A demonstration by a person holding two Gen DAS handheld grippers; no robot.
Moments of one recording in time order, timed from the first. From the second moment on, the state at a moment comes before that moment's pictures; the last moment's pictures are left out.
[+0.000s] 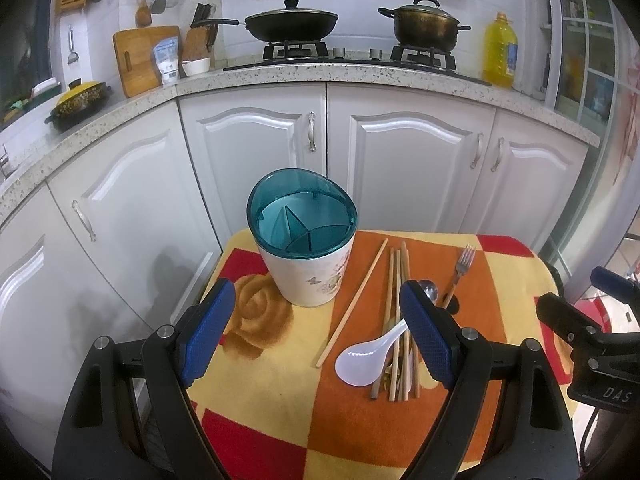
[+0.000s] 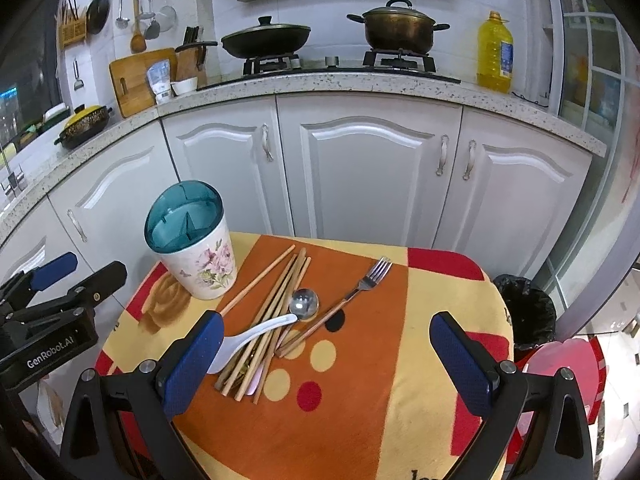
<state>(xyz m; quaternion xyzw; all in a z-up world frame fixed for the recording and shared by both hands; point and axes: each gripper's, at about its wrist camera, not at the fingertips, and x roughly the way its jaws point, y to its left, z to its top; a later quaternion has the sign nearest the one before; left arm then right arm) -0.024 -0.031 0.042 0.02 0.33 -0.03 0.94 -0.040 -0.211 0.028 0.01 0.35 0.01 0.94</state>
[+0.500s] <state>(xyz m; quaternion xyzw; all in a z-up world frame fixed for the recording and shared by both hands) -0.018 -0.031 0.031 0.02 0.35 -0.03 0.94 -0.035 -0.210 0.013 -0.01 0.37 0.01 0.93</state>
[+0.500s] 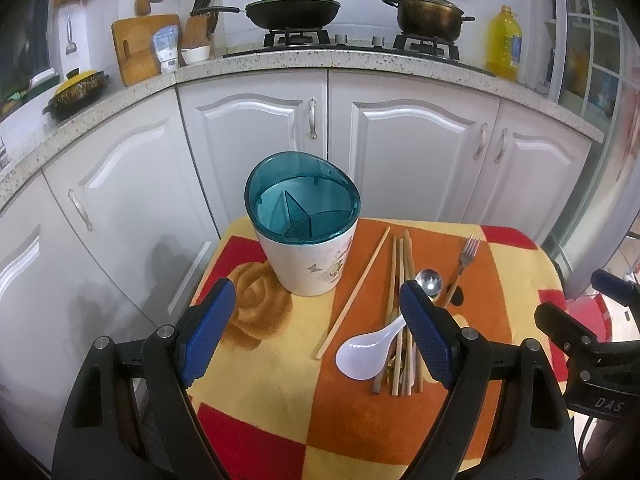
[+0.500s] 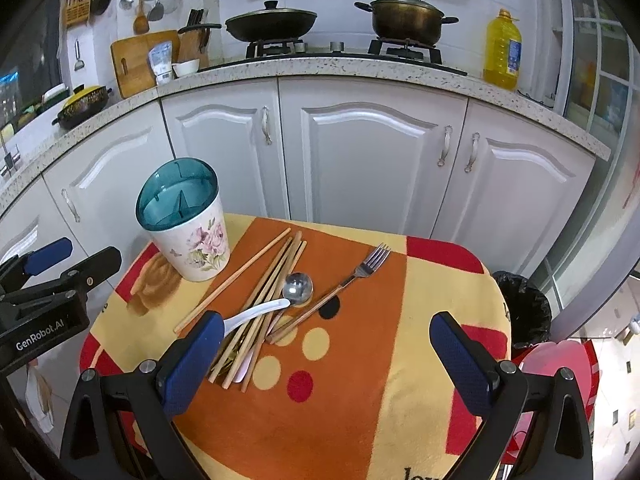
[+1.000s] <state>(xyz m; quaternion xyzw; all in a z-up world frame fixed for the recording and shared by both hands) 0.005 -0.016 0.002 -0.02 0.40 -0.07 0.91 -0.018 -0.233 -0.024 0.05 0.43 0.03 0.90</state>
